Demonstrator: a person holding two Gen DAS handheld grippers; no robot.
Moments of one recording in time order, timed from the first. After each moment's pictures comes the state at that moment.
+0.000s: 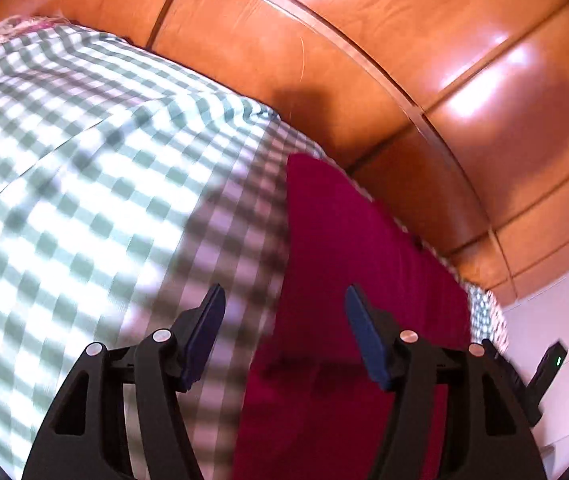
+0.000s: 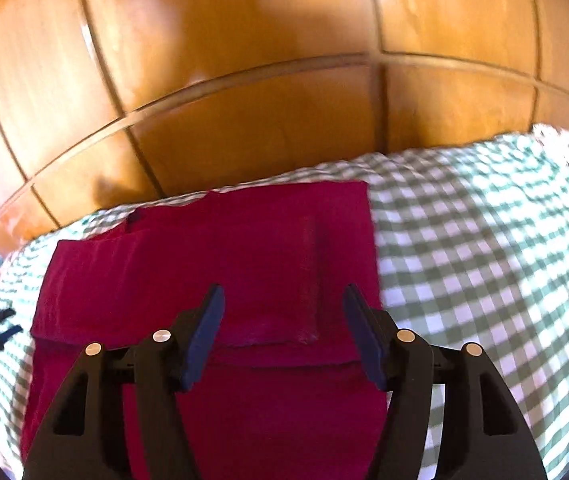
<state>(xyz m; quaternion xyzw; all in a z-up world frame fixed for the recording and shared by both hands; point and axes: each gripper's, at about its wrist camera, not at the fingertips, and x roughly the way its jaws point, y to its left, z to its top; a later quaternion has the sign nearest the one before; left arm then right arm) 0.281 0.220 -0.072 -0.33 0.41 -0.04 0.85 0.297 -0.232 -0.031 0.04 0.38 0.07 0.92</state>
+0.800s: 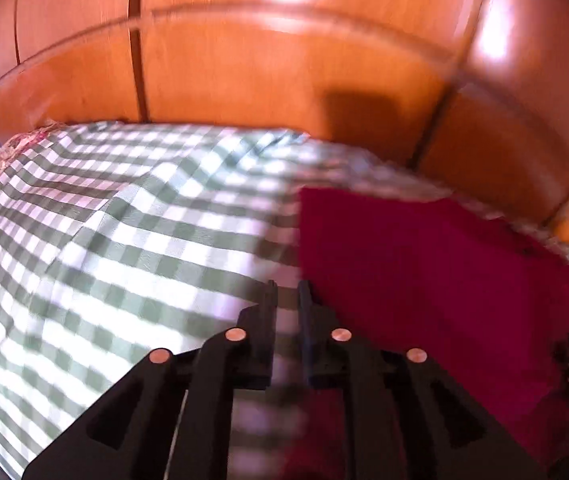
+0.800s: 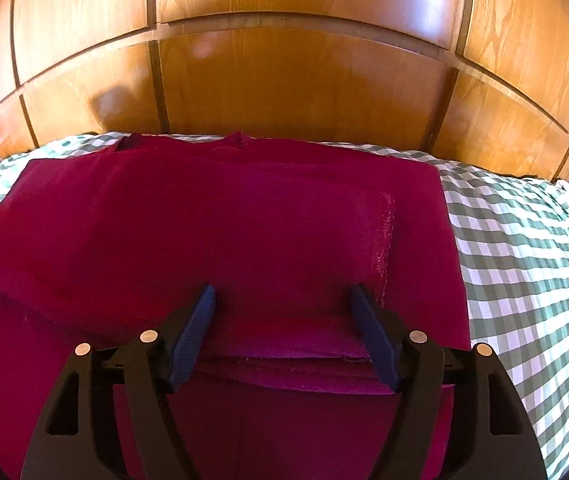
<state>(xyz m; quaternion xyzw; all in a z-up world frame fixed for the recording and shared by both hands) 0.327 0.167 -0.067 -0.12 0.40 0.07 0.91 0.318 -0.175 -0.084 -0.06 0.40 0.06 0.91</state>
